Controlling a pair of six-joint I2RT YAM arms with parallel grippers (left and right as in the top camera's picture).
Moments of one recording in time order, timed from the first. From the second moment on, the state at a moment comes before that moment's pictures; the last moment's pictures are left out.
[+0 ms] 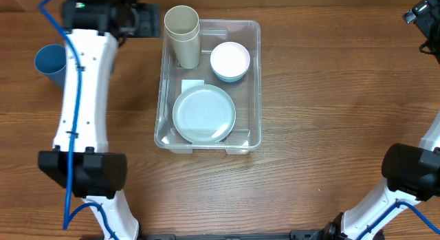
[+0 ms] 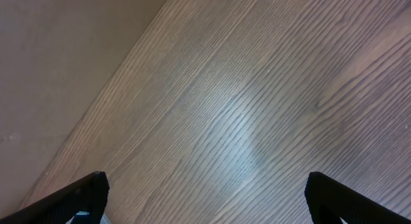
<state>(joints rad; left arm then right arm) -0.07 2.01 2.29 -1.23 -0.02 -0.12 -0.38 2.01 2.43 -1.42 0.00 0.54</state>
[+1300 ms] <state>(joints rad) 0.16 2.36 2.31 -1.16 0.03 -0.13 -0.38 2.01 2.43 -1.42 0.00 0.54</state>
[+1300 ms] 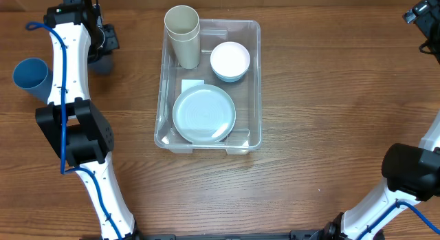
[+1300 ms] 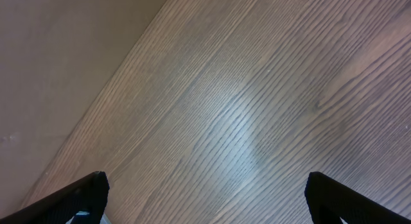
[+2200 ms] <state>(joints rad) -0.34 1.96 2.59 -1.62 0.06 0.03 -0.38 2.01 2.43 -1.42 0.00 0.54</state>
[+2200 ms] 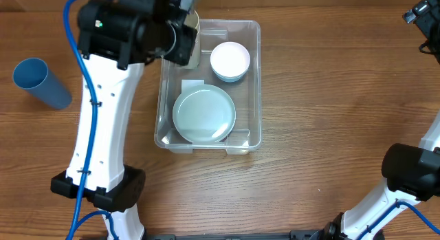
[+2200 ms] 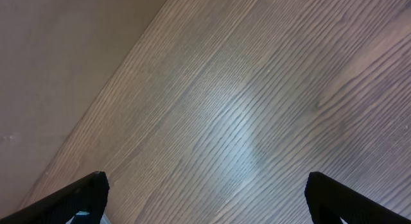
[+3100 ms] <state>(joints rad) -0.35 2.34 2.59 -1.59 0.02 0.24 -0.38 2.01 2.43 -1.42 0.00 0.54</state>
